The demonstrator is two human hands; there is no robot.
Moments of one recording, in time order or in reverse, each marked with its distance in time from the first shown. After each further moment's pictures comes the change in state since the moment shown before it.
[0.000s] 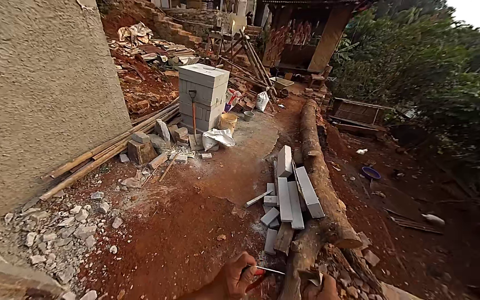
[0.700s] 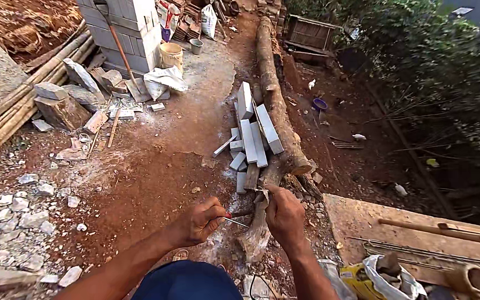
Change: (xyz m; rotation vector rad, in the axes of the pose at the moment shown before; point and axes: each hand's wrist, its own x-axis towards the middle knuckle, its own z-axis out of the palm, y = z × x) left_hand 0.016 0.025 -0.041 0.054 -0.471 0.148; right_hand 0.025 0.004 -0.033 0.173 -0.172 -0.453
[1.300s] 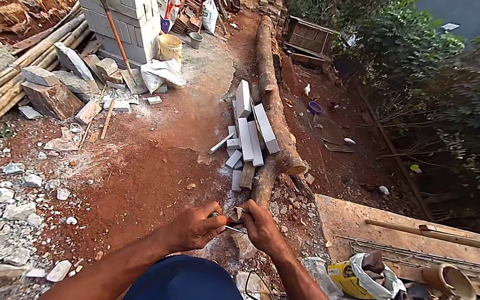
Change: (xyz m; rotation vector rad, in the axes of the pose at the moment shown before) left_hand -0.014 0.020 -0.002 0.089 -0.009 0.101; right_hand -0.026 -0.022 0.020 0.575 -0.397 0.021
